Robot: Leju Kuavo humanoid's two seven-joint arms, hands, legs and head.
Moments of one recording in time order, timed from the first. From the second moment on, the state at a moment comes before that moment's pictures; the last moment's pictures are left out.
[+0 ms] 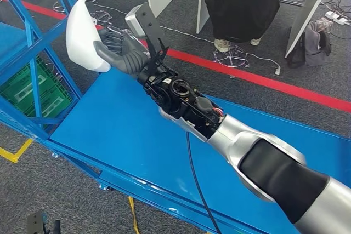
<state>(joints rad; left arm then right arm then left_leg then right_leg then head) -0.41 0.02 1.53 -0.13 -1.26 0.27 -0.42 -0.97 0.06 0.83 -1.16 -0.60 -0.09 -0.15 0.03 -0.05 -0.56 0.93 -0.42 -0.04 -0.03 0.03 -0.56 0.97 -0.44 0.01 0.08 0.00</state>
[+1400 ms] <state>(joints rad) -0.39 0.03 1.53 -0.13 -1.25 0.36 -0.39 -0.79 -0.10 0.88 -1.51 -0.66 -0.06 -0.03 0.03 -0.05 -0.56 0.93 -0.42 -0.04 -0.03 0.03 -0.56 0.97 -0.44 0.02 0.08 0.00</state>
